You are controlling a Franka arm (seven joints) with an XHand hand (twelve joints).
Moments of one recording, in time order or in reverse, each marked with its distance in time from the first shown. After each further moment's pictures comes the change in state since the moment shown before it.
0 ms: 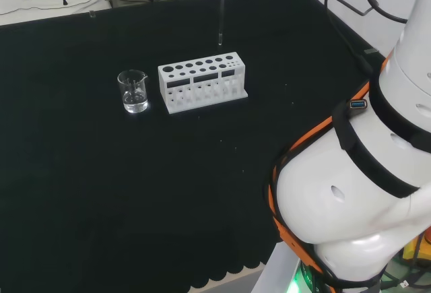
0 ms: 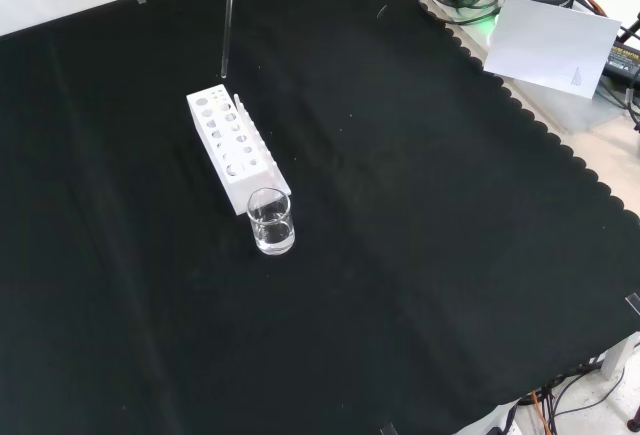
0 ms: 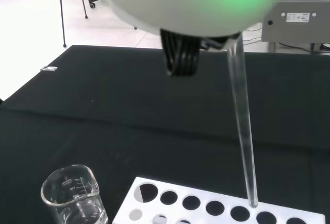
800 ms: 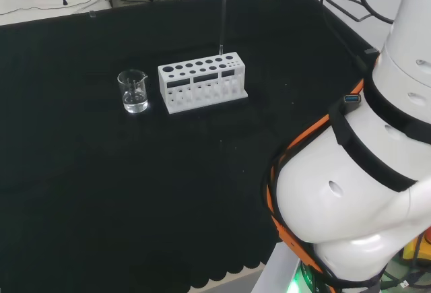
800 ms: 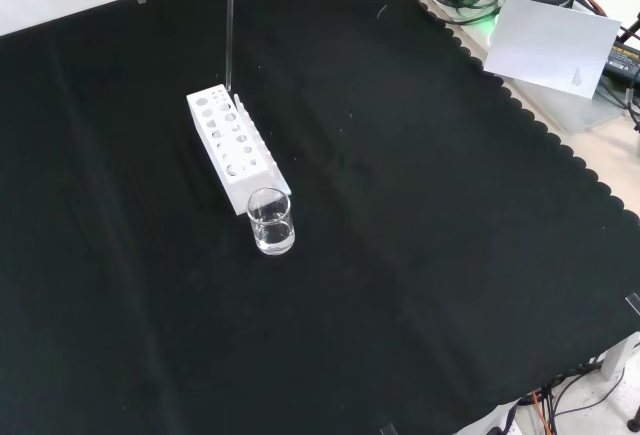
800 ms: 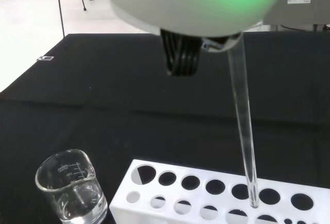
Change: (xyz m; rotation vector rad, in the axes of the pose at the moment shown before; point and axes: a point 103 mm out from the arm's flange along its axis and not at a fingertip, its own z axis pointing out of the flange) arm -0.011 0.005 0.029 0.031 0.041 0.014
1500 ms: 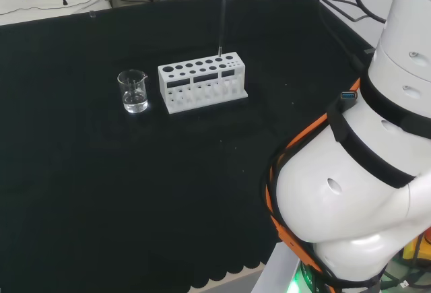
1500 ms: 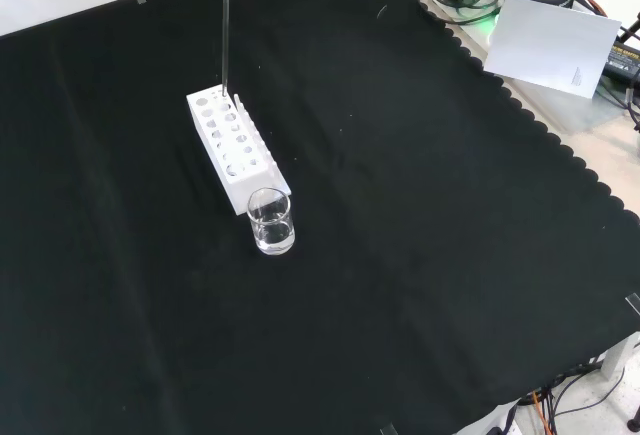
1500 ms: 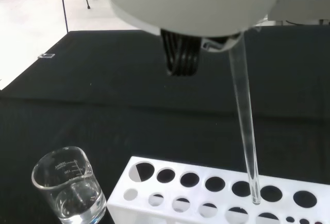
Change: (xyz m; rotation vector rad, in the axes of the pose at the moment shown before) arm -0.007 0.004 0.011 0.009 0.015 -0.007
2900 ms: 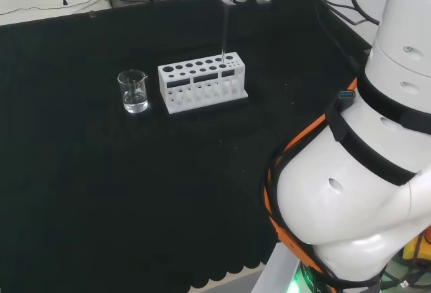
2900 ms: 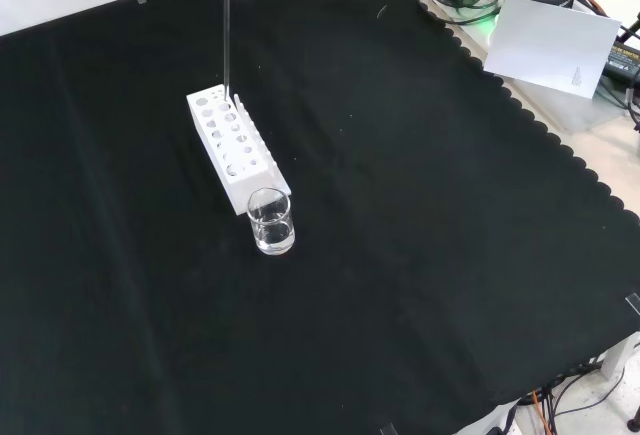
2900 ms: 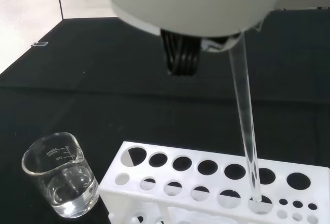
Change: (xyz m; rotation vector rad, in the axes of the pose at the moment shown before) arm -0.009 0.000 0.014 0.027 0.003 0.011
